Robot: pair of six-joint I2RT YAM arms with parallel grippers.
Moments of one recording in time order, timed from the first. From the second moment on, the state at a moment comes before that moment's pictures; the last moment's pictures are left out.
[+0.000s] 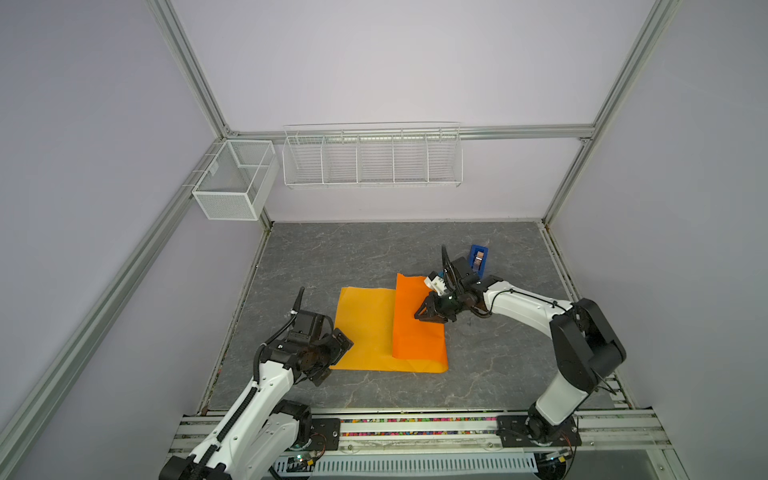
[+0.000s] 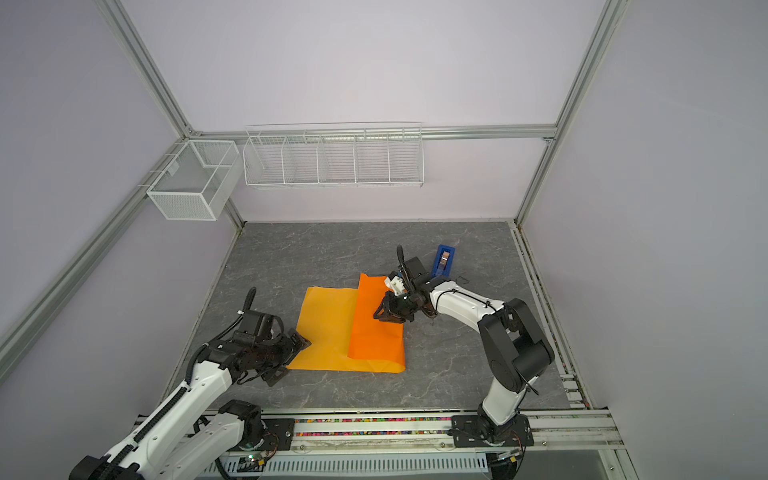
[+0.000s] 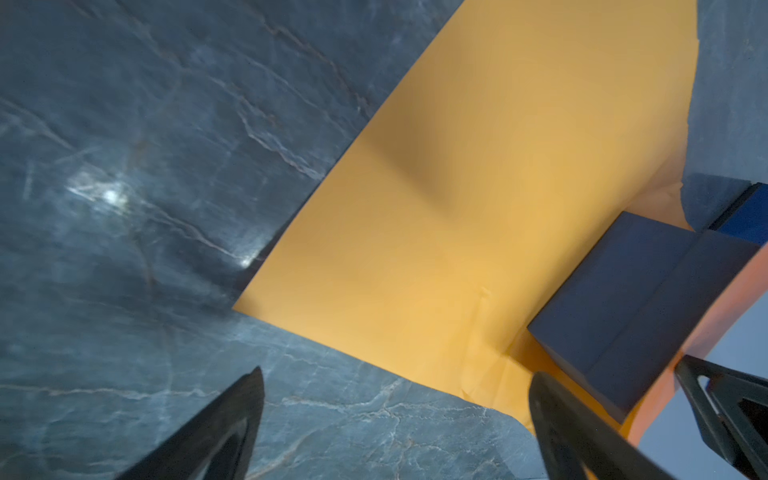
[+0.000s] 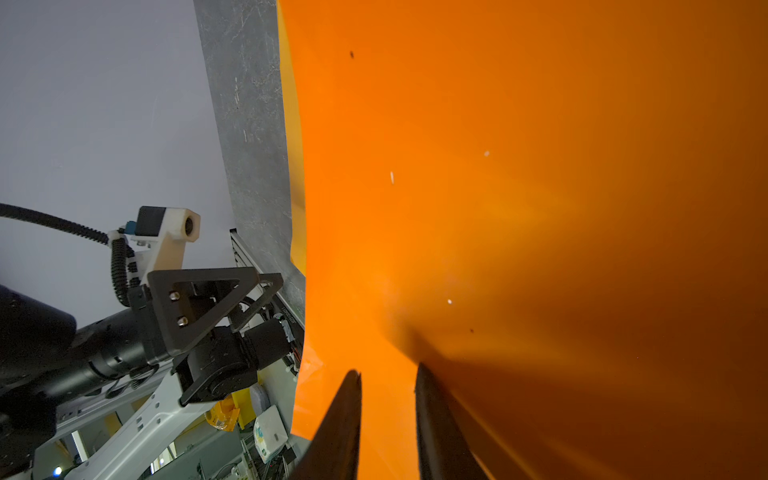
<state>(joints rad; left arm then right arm) -0.30 0.86 0.48 -0.77 0.27 -1.07 0.57 1.71 1.09 -0.44 -0.68 0.65</state>
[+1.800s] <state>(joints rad) 0.01 1.50 0.66 -0.27 0.64 -0.59 0.57 1.72 1.09 -0.45 -0.68 0.63</state>
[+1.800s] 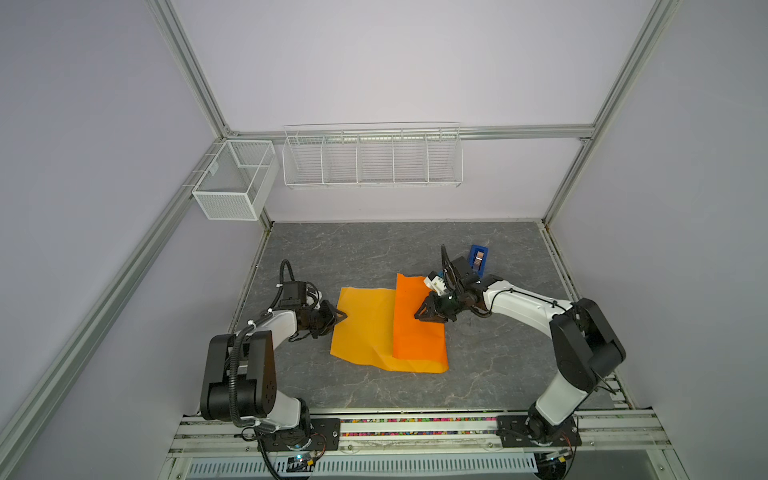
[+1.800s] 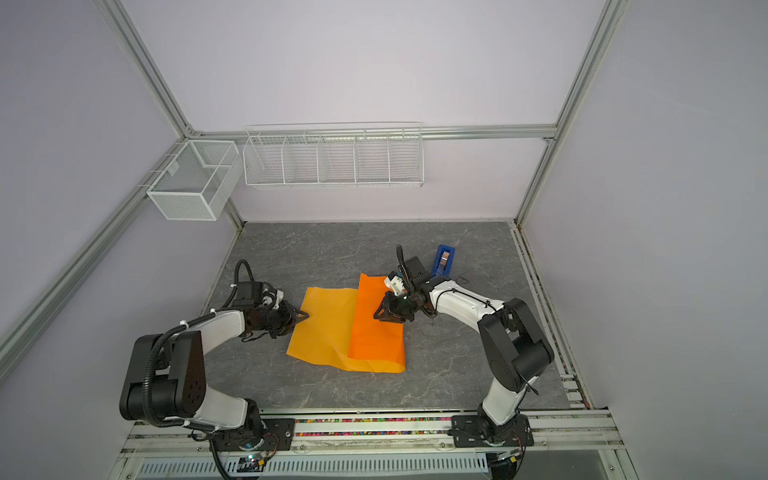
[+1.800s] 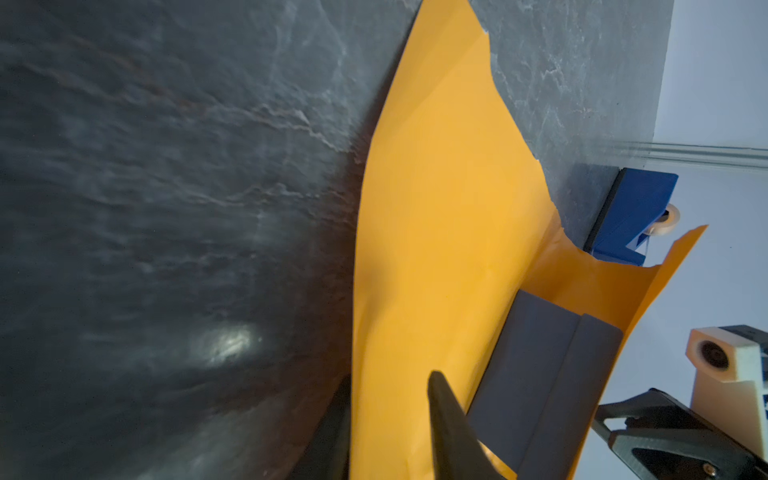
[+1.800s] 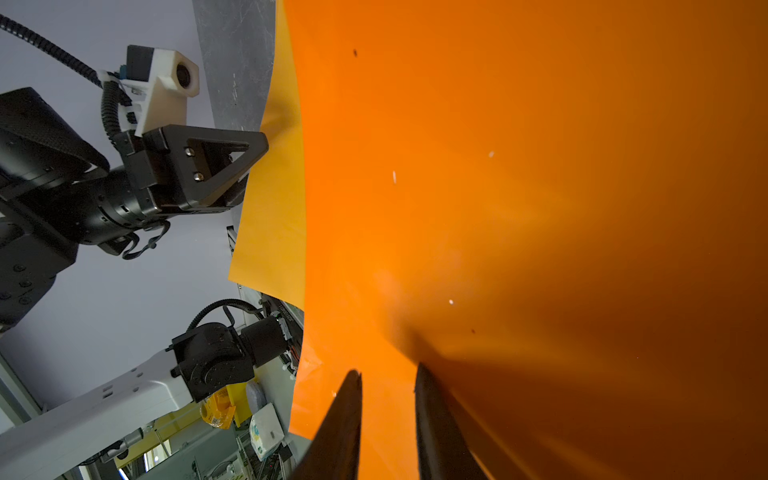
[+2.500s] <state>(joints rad) 0.01 1.49 0.68 -0.30 0.58 -0.55 0.58 1.72 1.10 -0.46 -0.66 0.63</state>
